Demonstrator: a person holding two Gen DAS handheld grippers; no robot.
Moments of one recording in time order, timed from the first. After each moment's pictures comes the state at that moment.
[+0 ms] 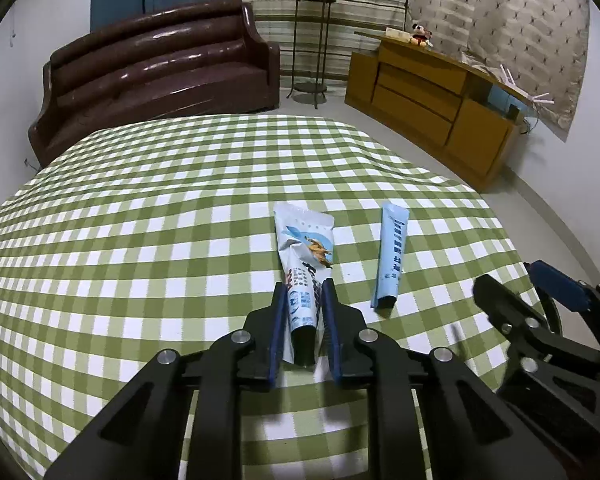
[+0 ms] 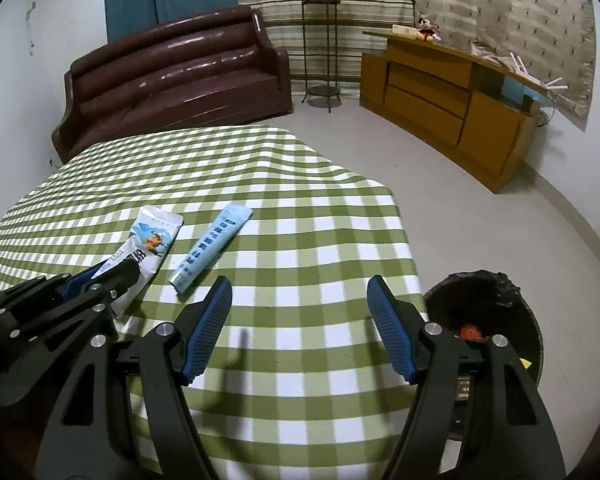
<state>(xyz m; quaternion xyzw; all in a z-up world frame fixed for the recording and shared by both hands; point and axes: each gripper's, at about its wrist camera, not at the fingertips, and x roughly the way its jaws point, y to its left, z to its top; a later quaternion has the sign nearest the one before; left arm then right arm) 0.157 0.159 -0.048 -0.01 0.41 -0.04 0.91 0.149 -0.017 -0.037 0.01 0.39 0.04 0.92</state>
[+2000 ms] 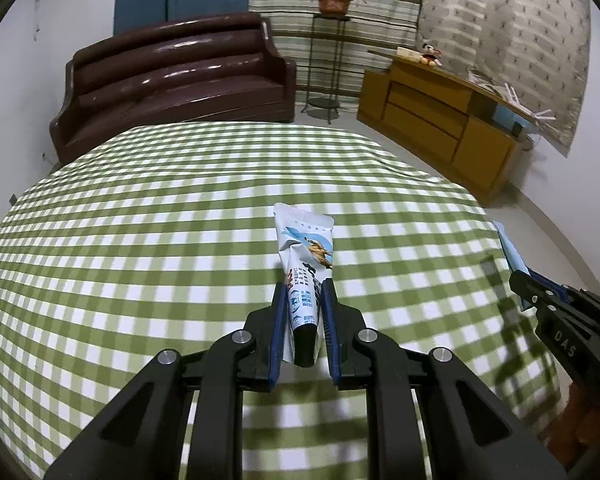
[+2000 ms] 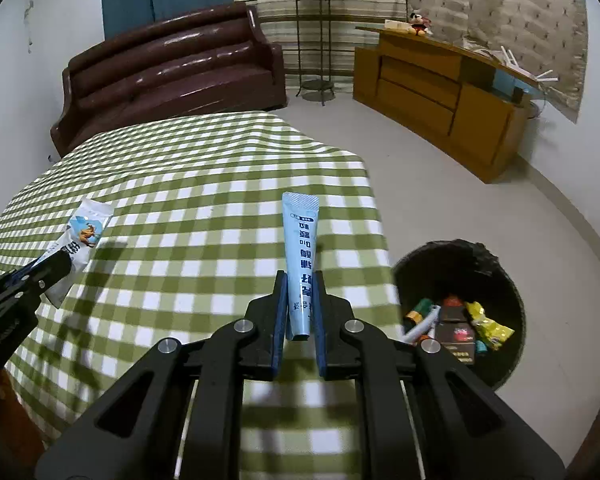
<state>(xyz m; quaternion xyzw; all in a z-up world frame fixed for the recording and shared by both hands) 0.082 0.187 -0.024 -0.02 0.39 -0.03 0.92 0.092 -0.050 -0.036 0.01 0.40 0.02 0.92</state>
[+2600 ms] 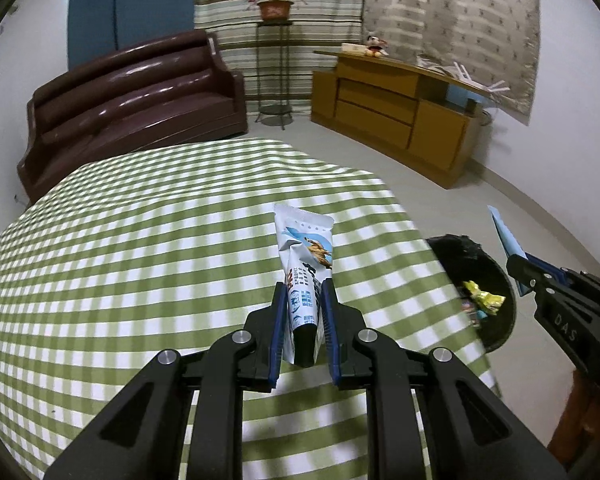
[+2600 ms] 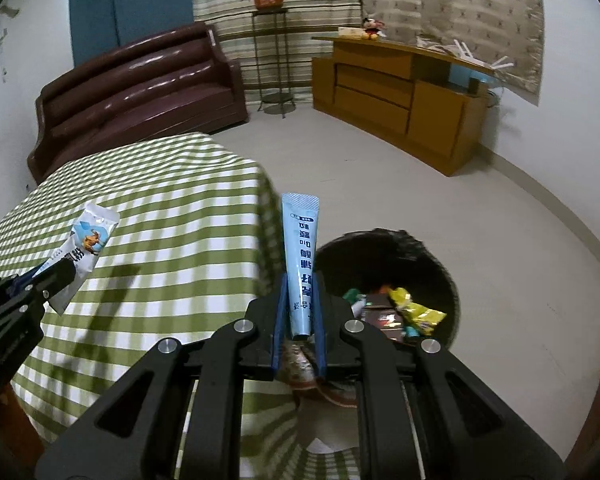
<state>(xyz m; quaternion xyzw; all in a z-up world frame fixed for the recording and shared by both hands) 0.068 0.094 -0.014 0.03 0.37 -0.09 0.92 0.053 -0.144 -0.025 0.04 0.38 -0.04 0.92</state>
